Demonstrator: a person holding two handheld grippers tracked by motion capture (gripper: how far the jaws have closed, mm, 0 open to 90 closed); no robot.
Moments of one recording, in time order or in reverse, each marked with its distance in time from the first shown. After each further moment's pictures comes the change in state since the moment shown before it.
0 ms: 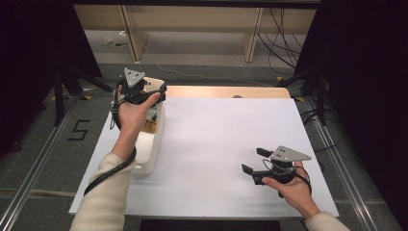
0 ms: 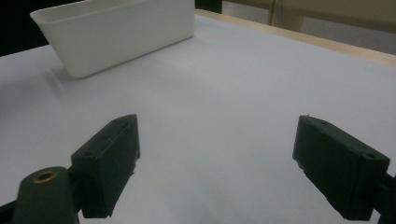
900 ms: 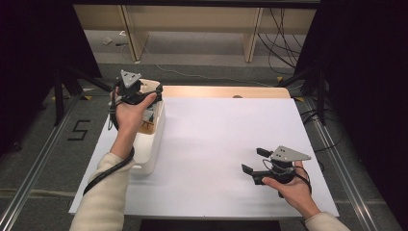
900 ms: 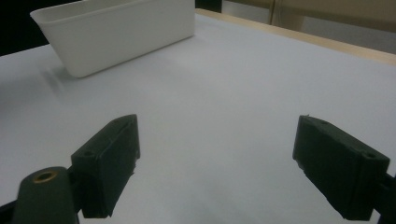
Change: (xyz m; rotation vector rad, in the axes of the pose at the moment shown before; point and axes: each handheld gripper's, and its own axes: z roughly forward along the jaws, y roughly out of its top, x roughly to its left) left arm 0.013 -0.010 0.006 0.025 0.027 -0.023; right arm 0.000 0.000 0.000 0.002 0.001 0.000
